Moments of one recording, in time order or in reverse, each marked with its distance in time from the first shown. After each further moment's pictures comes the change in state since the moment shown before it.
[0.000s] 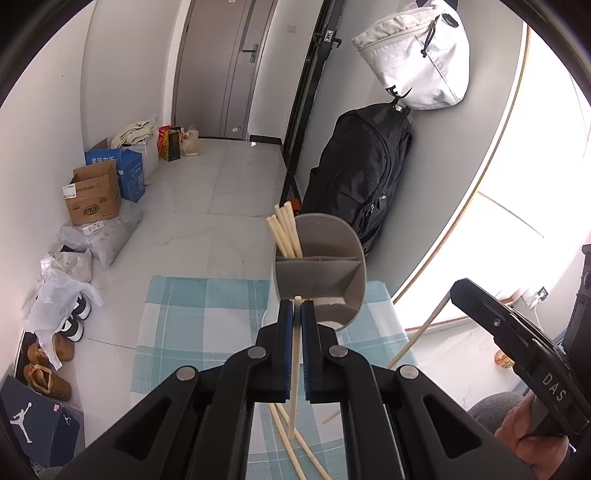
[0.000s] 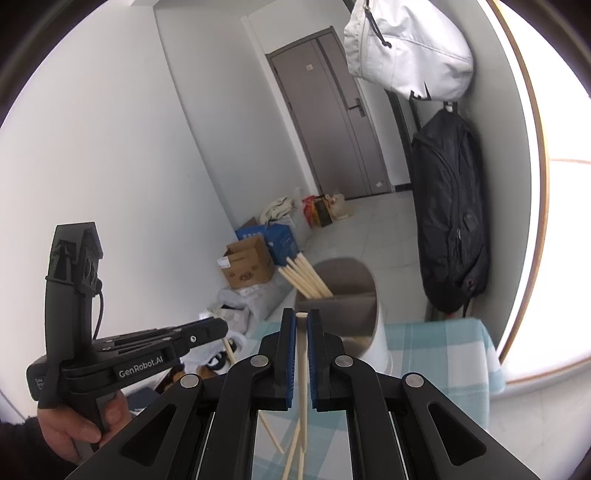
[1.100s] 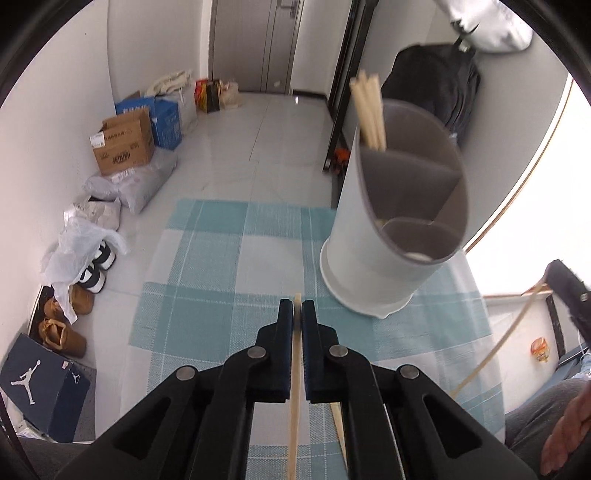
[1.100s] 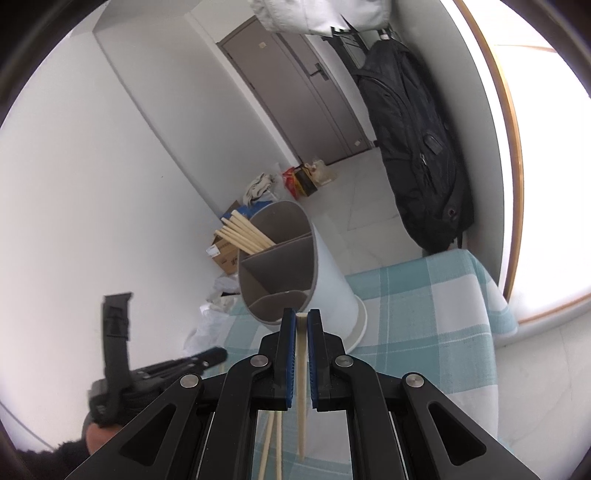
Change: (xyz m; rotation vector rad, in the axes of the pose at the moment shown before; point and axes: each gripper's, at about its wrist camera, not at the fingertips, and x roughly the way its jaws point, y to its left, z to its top) left arm 0.050 0.028 -0.058 -0.056 0.142 0.167; right arm 0.018 -0.069 -0.051 0.198 0.104 0.017
